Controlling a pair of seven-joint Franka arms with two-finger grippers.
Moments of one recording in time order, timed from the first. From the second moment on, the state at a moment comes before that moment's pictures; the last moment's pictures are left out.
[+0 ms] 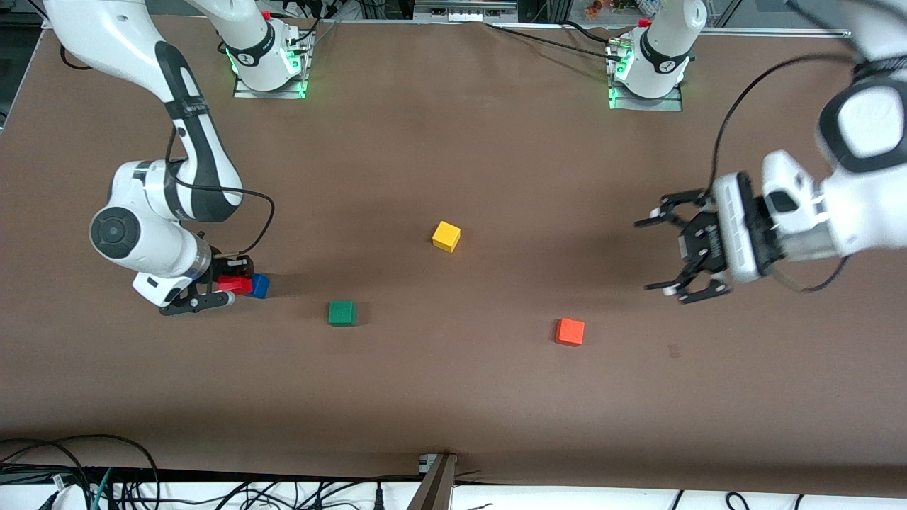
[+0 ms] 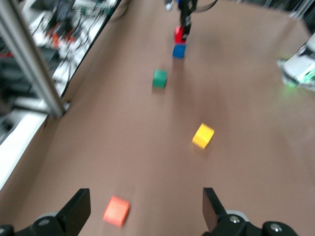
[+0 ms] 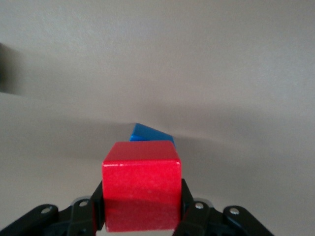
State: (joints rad) left arm 0.07 0.28 -0.19 -1.42 -0.59 1.76 1.32; right arm 0.23 0.49 -0.14 -1.83 0.05 2.23 -0.13
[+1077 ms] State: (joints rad) left arm -0.01 -0.04 -0.09 -1.66 -0.05 1.67 0.31; right arm 0.09 0.15 -0.08 -1.75 0.05 1.92 -0.03
